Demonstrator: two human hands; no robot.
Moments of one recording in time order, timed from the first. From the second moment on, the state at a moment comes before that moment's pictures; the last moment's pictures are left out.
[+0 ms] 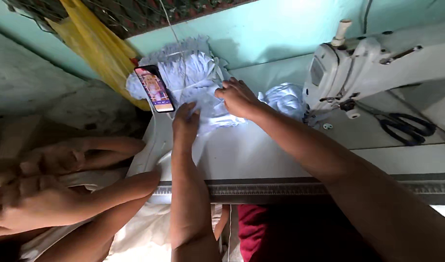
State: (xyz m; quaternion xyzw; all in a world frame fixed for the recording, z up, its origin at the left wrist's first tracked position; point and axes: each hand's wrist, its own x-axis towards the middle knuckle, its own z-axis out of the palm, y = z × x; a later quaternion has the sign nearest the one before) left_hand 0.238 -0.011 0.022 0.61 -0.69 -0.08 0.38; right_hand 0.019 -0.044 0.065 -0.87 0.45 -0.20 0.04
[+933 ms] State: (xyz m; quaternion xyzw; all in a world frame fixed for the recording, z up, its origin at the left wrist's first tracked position) left_hand 0.214 -0.072 0.073 0.74 -0.60 -0.05 0.30; right_hand 0.026 -0.095 0.046 -0.84 0.49 -0.23 0.11
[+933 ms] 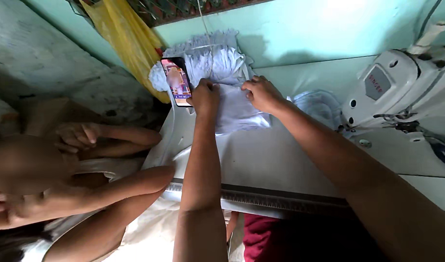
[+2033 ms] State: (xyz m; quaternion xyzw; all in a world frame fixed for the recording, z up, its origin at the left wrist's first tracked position) left_hand 0.231 -0.079 0.065 0.73 -0.60 -0.08 0.32; right_hand 0.020 -0.104 0.035 -0.80 0.52 -0.27 0.14
